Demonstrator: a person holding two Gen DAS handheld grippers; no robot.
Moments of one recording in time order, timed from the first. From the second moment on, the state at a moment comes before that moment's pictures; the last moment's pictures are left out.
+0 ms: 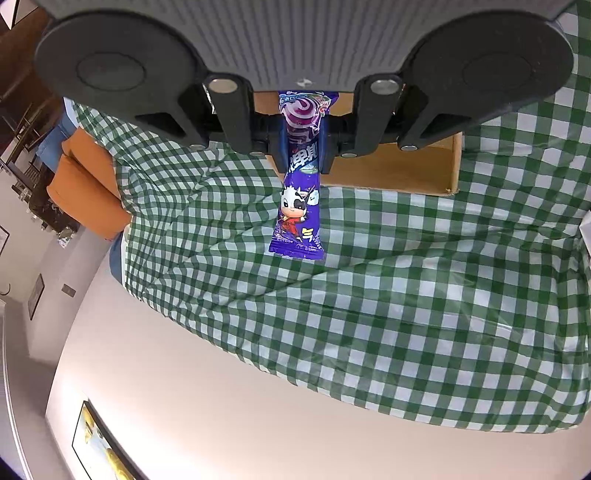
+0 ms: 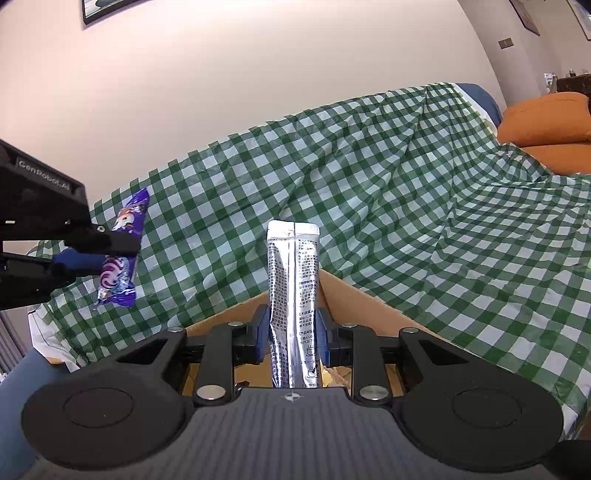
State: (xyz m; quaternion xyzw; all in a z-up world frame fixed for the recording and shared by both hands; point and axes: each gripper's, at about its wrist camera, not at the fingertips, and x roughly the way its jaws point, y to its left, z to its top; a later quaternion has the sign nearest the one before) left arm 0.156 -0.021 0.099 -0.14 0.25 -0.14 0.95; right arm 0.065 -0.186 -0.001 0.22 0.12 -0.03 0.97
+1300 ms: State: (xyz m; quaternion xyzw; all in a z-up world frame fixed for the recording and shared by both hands) left arm 0.024 0.027 -0.007 -0.14 0.34 -0.09 0.93; right arm 0.030 -0.203 0.015 0.06 0.24 -0.06 0.97
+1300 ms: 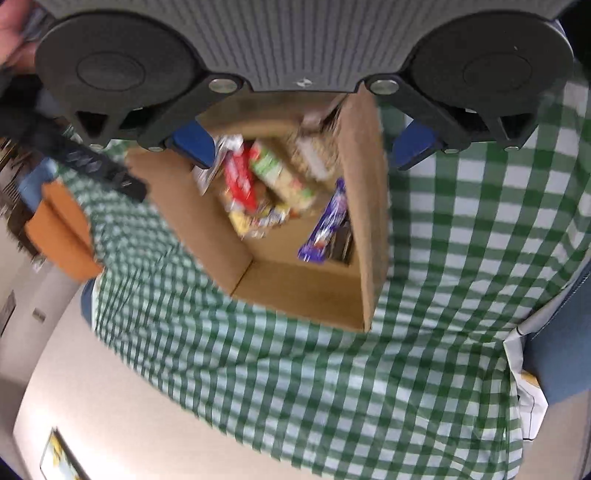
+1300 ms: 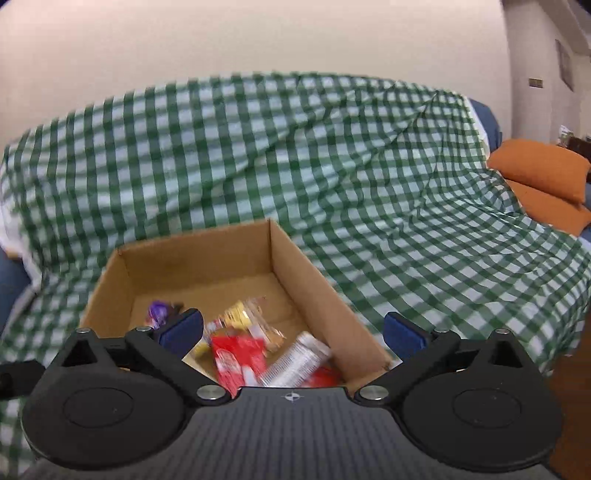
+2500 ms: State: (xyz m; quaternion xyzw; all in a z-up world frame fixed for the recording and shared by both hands) left arm 0.009 0.017 -0.037 -0.09 0.35 -0.06 0.93; right arm 0.003 -0.176 -0.005 0.02 0.29 0.01 0.96
